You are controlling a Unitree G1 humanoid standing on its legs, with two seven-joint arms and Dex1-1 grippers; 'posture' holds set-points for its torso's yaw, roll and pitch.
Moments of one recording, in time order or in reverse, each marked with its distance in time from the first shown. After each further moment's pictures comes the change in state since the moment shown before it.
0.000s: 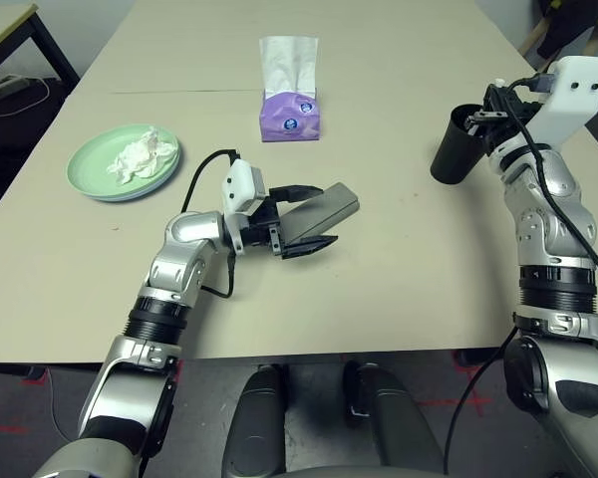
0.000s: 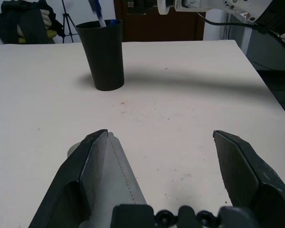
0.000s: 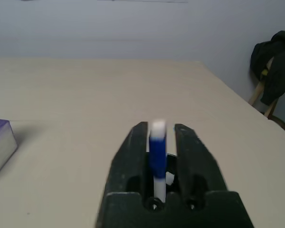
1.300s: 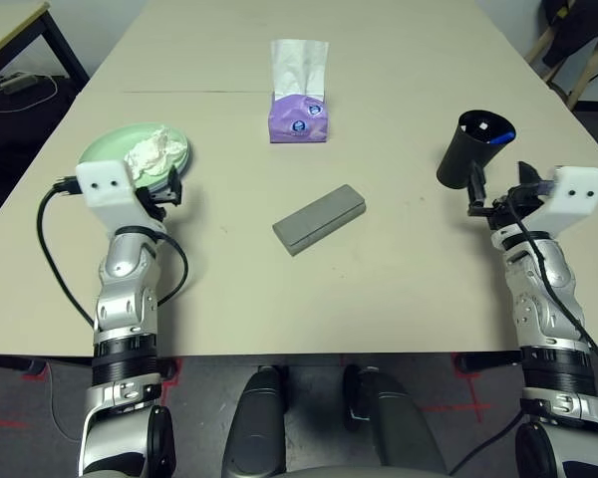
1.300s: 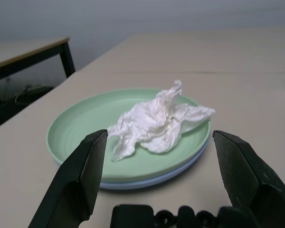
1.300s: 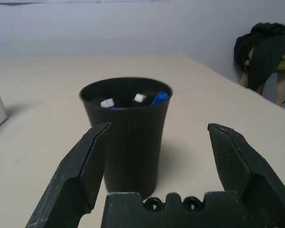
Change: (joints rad) left arm 0.220 -0.028 0.477 -0.082 0.168 0.012 1.067; right arm 0.379 0.058 -0.062 0.002 0.072 -0.353 0.049
